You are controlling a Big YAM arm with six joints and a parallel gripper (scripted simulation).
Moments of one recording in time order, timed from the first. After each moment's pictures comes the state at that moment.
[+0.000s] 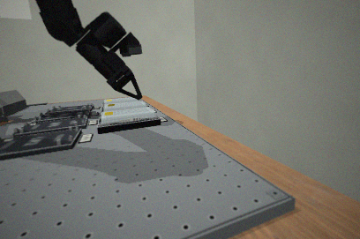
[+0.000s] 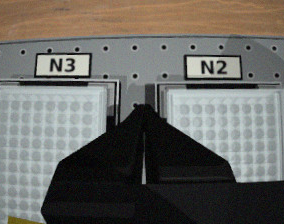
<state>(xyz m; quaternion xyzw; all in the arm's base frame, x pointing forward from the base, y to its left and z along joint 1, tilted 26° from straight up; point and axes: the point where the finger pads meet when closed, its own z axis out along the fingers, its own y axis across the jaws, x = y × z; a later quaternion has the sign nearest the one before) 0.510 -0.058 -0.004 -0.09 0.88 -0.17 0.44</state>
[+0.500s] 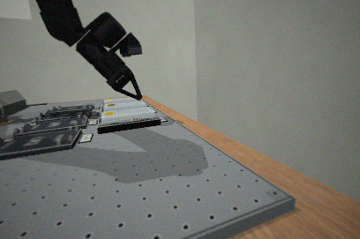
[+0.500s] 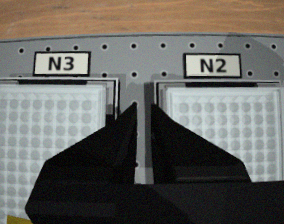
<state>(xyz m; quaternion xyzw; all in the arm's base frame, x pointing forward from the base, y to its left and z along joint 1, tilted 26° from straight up) 0.509 -0.059 -0.005 -0.09 0.88 -0.17 0.43</state>
